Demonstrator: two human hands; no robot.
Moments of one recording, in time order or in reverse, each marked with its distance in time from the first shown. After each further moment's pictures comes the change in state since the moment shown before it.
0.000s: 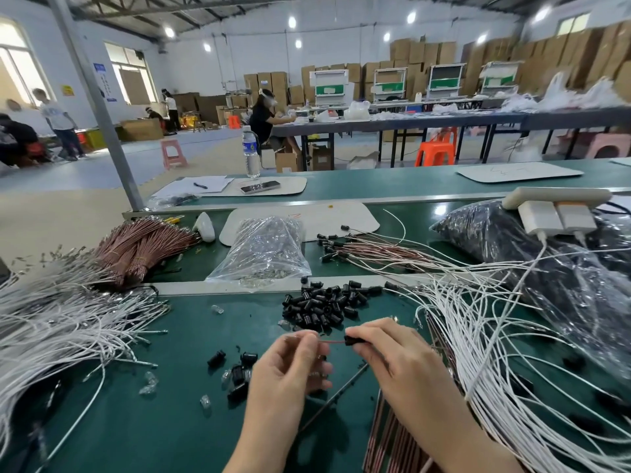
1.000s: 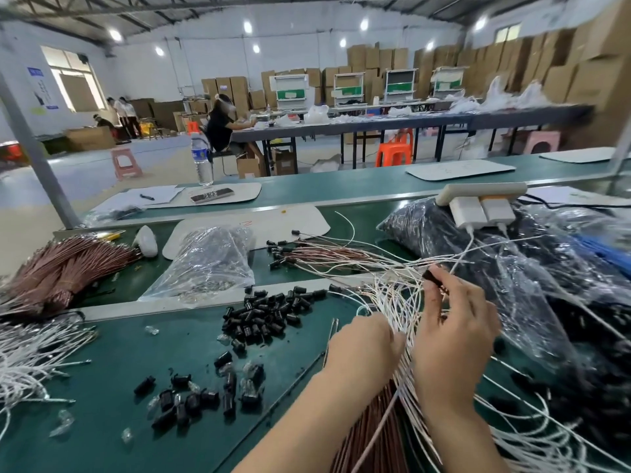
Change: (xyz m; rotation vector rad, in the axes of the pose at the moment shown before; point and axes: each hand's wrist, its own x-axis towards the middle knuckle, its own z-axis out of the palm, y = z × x) left_hand 0.025 -0.017 0.171 1.348 -0.475 0.264; right_hand 0.002 0.068 -0.052 -0.245 0.743 0.486
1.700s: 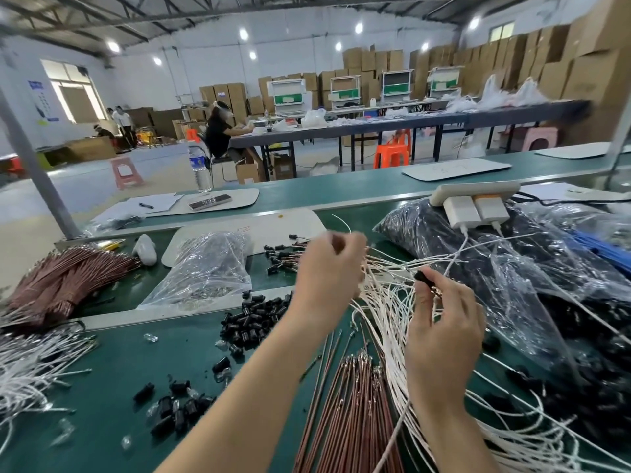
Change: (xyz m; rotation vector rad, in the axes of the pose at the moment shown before) left_hand 0.006 0.011 -0.093 -0.842 0.256 -0.012; right_hand -0.004 -0.002 0.003 0.138 -0.017 0.110
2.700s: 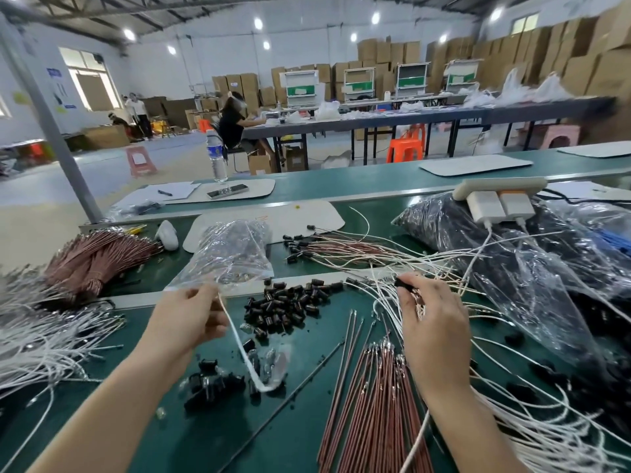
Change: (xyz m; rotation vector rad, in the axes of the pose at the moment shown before) left_hand -0.035 -0.085 -0.169 -0.077 0.373 -0.430; right_hand -0.014 -0.002 0.010 -0.106 -0.336 -0.162
